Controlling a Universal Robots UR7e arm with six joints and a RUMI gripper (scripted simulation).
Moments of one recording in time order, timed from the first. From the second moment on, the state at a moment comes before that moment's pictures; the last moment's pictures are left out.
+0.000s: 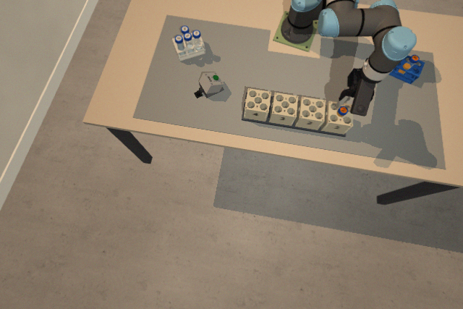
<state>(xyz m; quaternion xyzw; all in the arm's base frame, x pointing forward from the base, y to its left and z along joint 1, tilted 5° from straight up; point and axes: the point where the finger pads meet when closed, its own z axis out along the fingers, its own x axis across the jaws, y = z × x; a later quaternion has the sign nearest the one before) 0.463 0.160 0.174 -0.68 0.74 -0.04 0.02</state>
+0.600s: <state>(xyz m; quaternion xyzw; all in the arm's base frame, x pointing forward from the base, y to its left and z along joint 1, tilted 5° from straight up) 0.424 0.085 0.181 -0.82 0.56 -0.04 0.00</state>
